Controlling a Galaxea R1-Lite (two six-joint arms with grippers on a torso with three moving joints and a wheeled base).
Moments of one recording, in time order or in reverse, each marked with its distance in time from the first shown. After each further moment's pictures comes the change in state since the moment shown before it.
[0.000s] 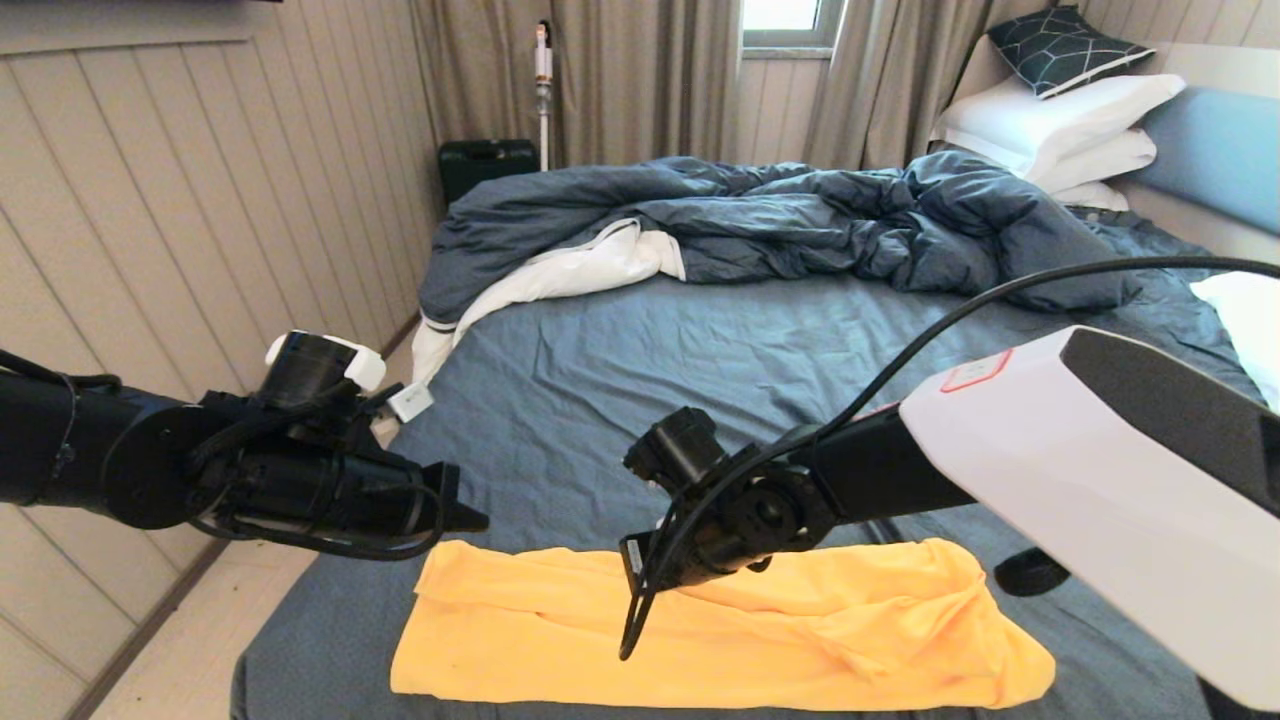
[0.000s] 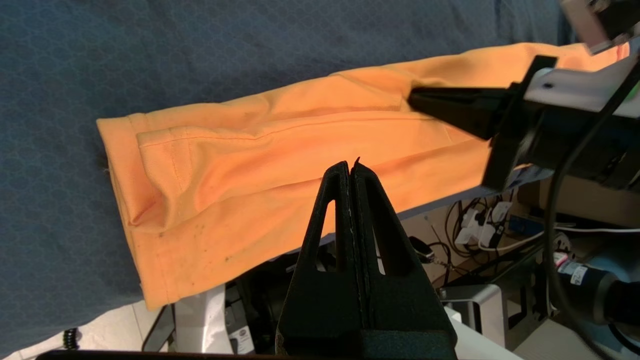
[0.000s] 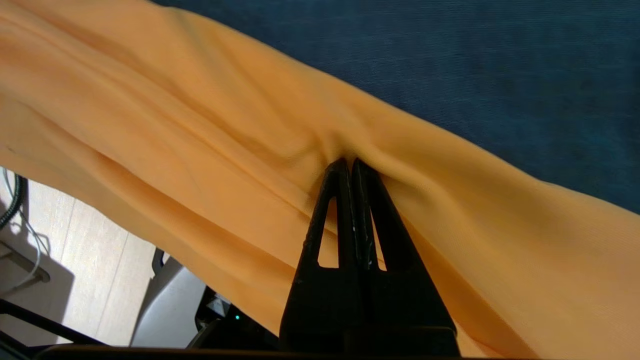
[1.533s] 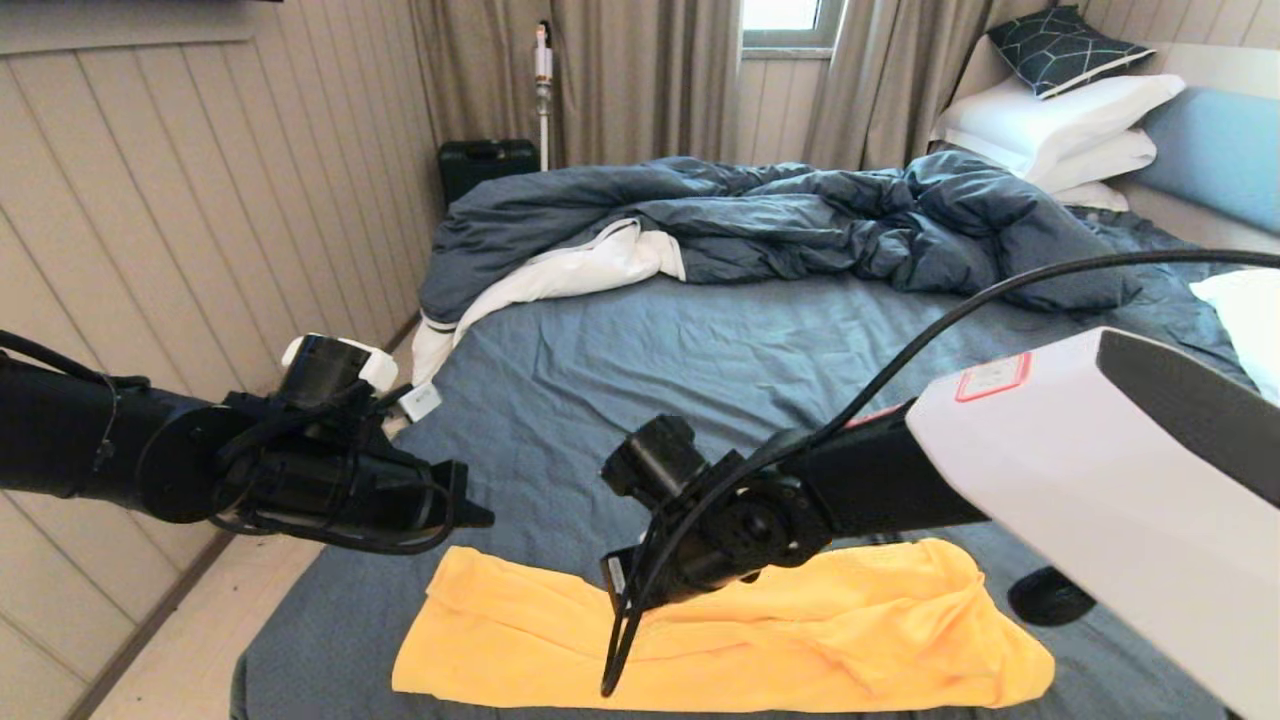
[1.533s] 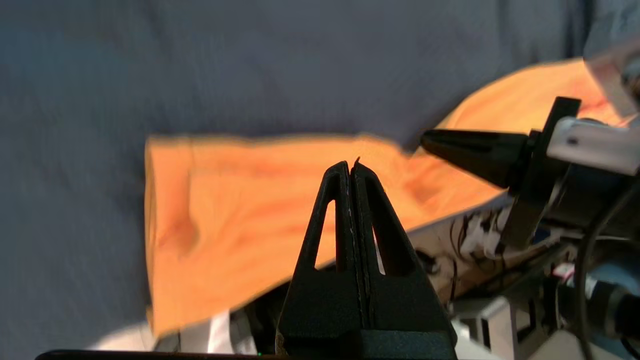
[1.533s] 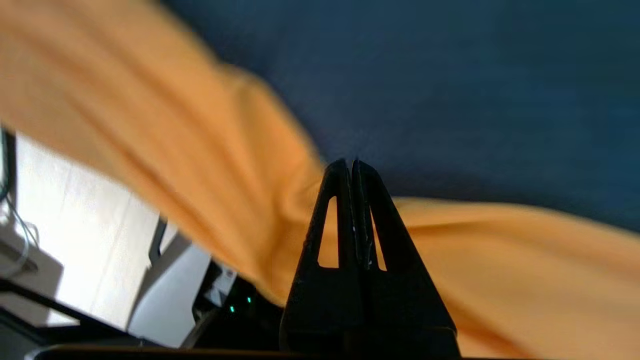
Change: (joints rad) left arm 0.000 0.044 -0.021 -0.036 0.005 0.009; right arm 0.052 -0.031 -0.010 0.053 -0.034 0.005
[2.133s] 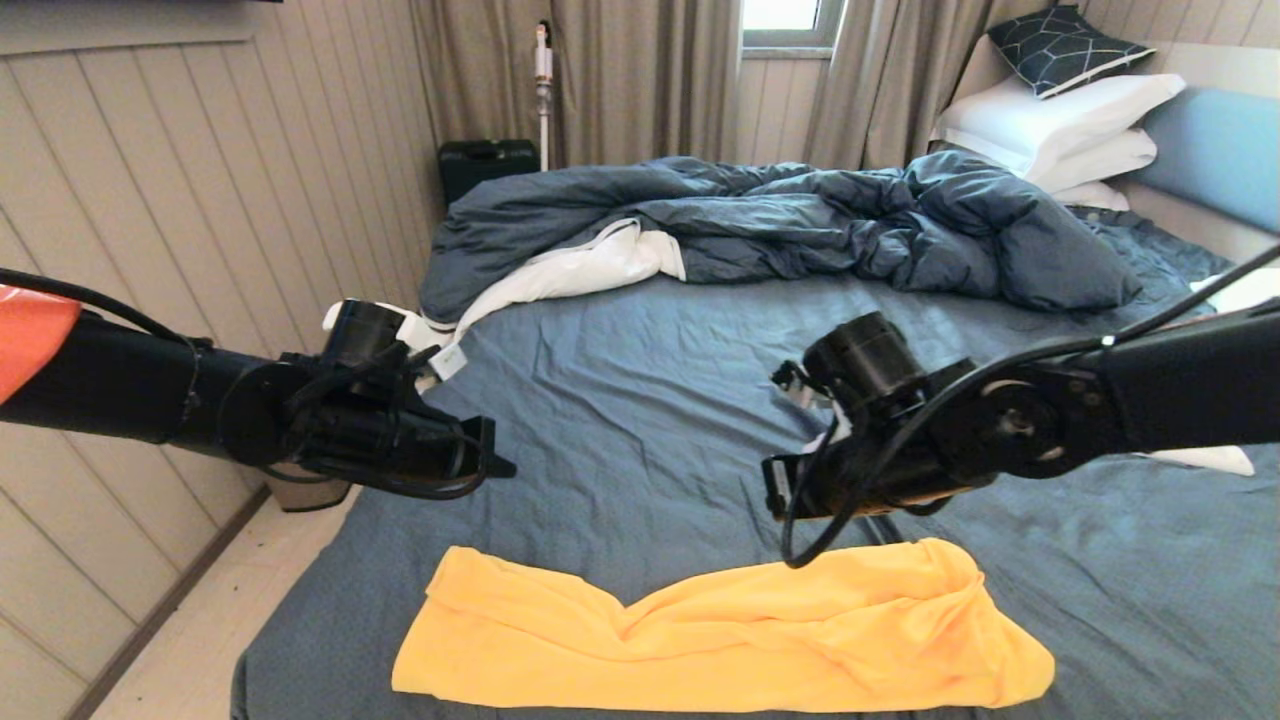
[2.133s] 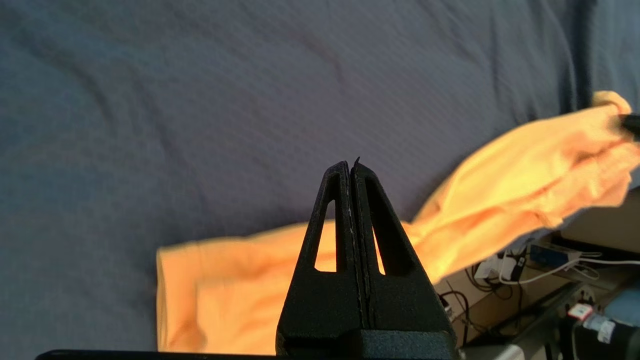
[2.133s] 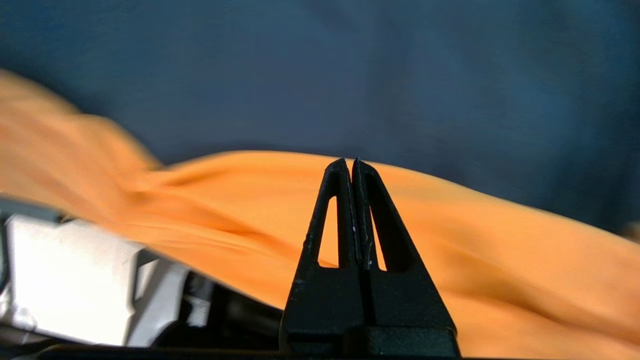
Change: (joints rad) left arm 0.000 0.122 -0.198 0.017 0.028 0.021; right arm -0.316 -0.333 0.239 -0.002 0.001 -0.092
